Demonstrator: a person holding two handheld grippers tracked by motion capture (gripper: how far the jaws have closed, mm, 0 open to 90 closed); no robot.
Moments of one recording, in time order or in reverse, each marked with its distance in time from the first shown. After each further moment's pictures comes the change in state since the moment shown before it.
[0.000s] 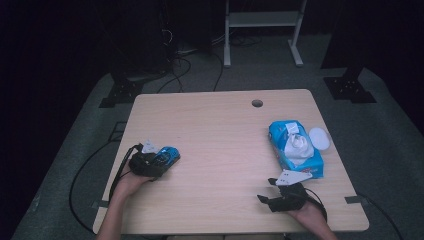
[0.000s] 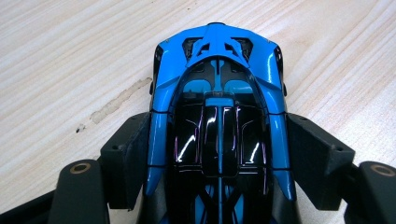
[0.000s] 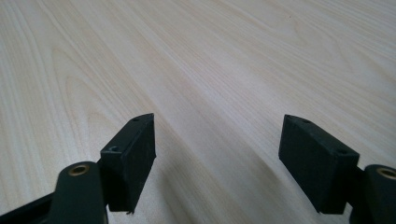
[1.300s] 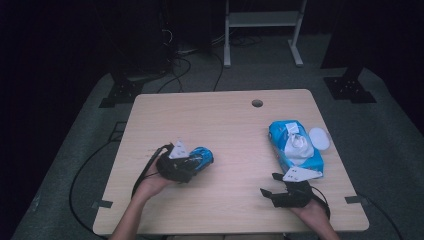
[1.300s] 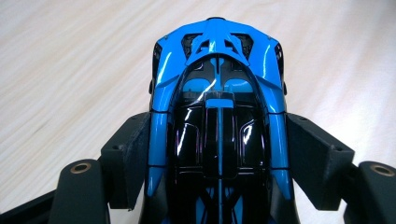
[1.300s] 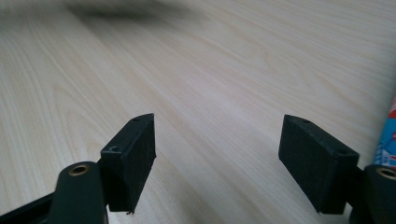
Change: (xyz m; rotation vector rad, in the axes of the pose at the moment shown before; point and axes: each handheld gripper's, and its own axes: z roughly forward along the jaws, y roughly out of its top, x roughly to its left) left arm -0.097 0.066 -0.006 -0.106 -0.181 0.245; right arm -0.005 0.006 -0.017 -0.103 -0.035 0.050
